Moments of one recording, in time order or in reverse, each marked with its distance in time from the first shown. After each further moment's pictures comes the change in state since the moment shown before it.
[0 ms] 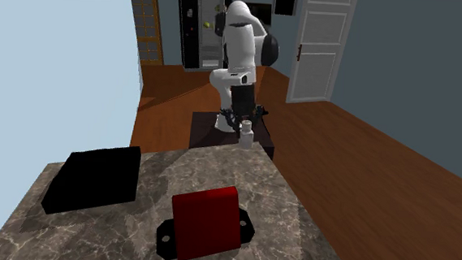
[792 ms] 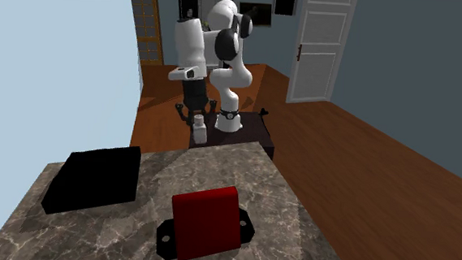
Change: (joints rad) arm -0.167 -0.007 -0.099 0.008 0.079 -0.058 -0.292
